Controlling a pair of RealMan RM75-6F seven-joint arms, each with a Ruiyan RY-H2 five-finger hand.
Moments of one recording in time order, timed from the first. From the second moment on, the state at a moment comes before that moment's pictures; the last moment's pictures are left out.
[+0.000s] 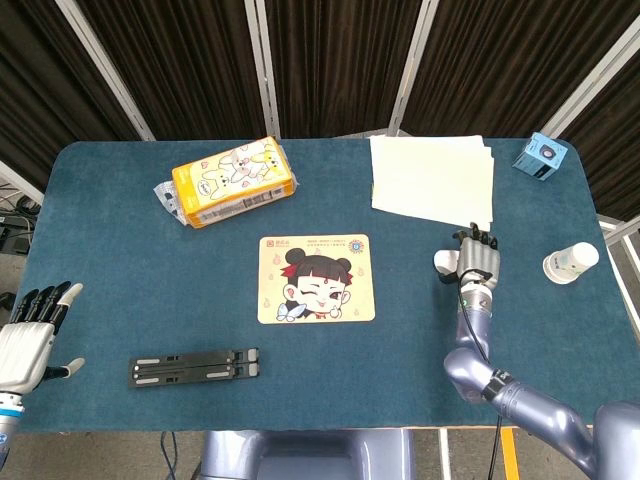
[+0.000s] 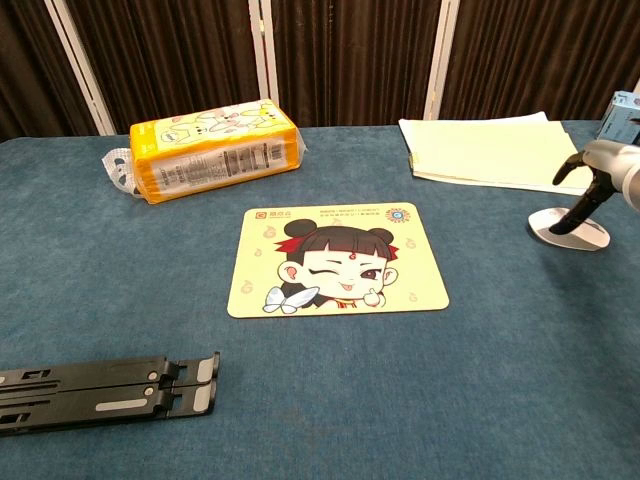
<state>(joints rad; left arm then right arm) -0.13 -1.08 0.00 -1.71 1.43 1.35 0.17 0.71 -1.69 0.49 -1.24 -0.37 1.07 -0.74</state>
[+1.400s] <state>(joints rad) -0.14 -1.09 0.00 -1.72 1.42 1.34 0.20 0.74 -1.70 0.41 -1.24 -0.66 0.98 -0.49</state>
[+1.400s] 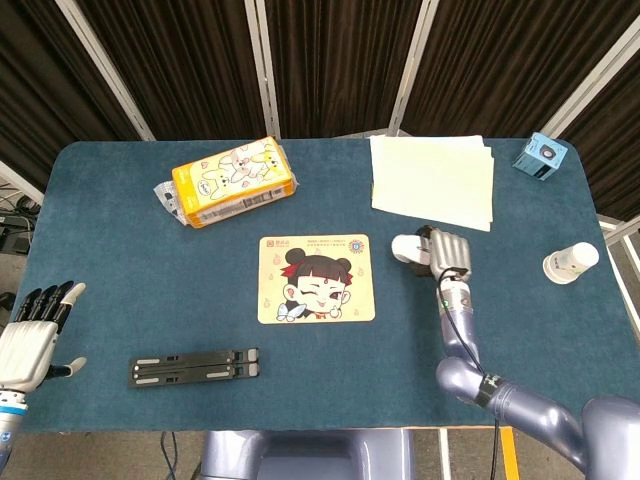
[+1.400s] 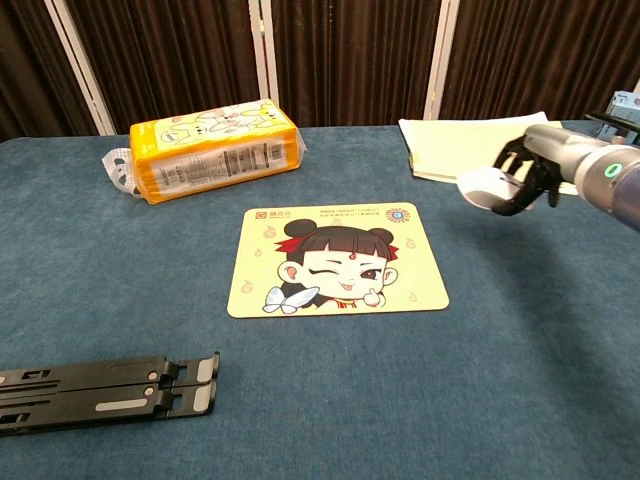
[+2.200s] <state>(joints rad) -0.15 -1.07 0.00 -1.73 1.38 1.31 0.15 0.93 -1.75 0.21 -1.02 -1.36 0.85 -0.12</state>
